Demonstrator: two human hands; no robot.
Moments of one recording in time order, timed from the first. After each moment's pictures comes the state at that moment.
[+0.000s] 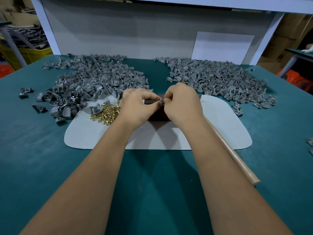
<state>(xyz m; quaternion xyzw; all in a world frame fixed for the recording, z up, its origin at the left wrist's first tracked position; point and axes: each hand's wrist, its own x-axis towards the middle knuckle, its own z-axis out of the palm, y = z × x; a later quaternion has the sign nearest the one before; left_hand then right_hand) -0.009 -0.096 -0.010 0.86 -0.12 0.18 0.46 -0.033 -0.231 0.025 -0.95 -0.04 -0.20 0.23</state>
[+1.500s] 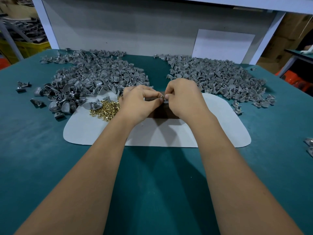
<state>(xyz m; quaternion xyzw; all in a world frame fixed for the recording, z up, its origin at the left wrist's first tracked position) -0.011 -0.095 -0.008 0.86 -0.14 0.13 0.48 -0.030 -0.236 0.038 -0.97 -0.08 -0.16 0.17</state>
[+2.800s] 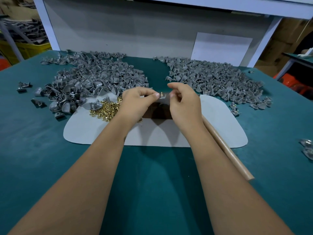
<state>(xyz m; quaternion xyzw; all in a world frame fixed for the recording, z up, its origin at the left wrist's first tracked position) -0.017 -0.098 -0.008 0.77 -0.06 0.09 0.63 -0.037 -0.238 0.002 -0.85 -0.08 -0.29 0.43</state>
